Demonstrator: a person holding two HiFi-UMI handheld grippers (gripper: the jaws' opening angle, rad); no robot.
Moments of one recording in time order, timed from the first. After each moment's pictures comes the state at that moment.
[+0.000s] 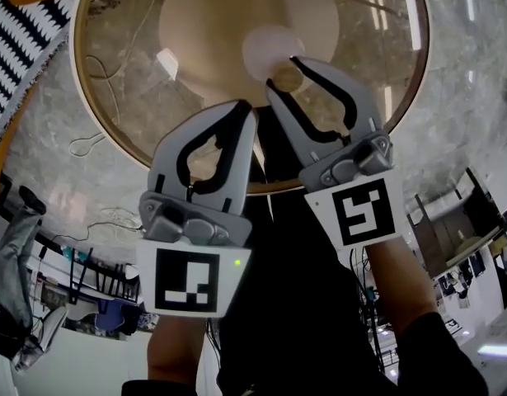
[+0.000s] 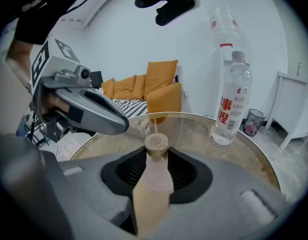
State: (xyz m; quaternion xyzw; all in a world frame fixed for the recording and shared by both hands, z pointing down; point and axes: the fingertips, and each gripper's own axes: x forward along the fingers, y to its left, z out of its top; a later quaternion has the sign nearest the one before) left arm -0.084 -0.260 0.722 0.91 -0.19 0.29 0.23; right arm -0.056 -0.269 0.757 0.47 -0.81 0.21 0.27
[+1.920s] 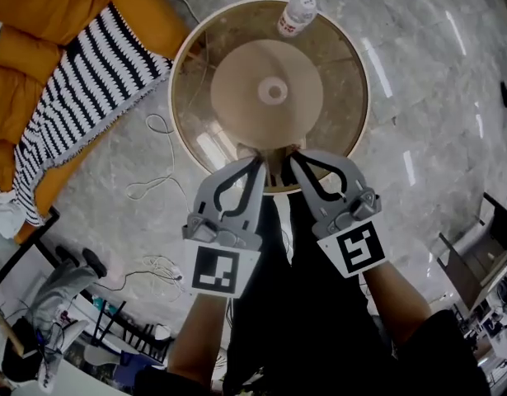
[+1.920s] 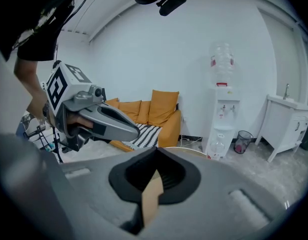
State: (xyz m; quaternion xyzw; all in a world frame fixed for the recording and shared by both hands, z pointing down) left arm -0.072 -0.207 0.483 0.94 -0.18 0.26 0.15; right arm -0.039 -0.189 0.493 0.51 -0.81 0.19 0.22
